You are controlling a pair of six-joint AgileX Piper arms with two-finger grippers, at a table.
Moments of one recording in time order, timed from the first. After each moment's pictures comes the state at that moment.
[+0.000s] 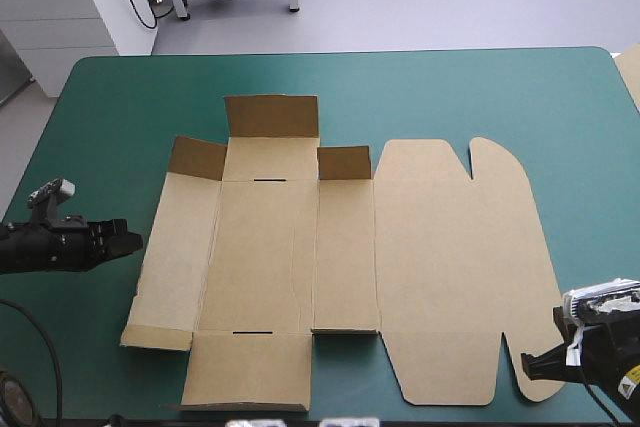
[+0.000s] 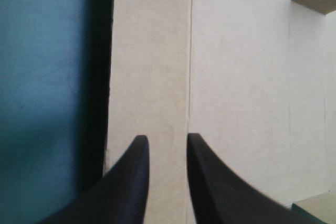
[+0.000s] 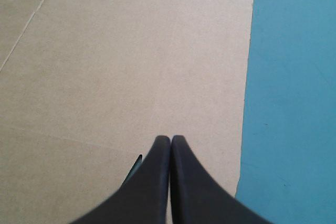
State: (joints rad) left arm 0.59 1.34 -0.85 -0.82 1.20 0.75; right arm 0.20 0.35 -0.66 -0.03 1.05 -0.01
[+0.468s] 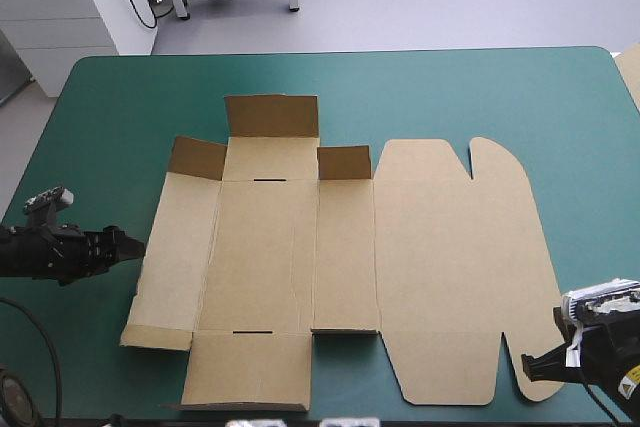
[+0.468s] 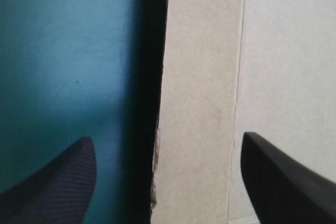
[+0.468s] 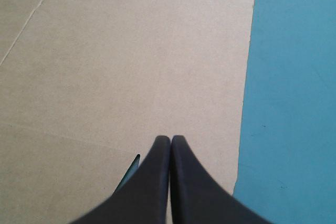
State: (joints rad) left arm 0.59 1.35 -0.85 -0.68 1.15 0.71; right arm 0.20 0.35 -0.66 -0.03 1.05 -0.03
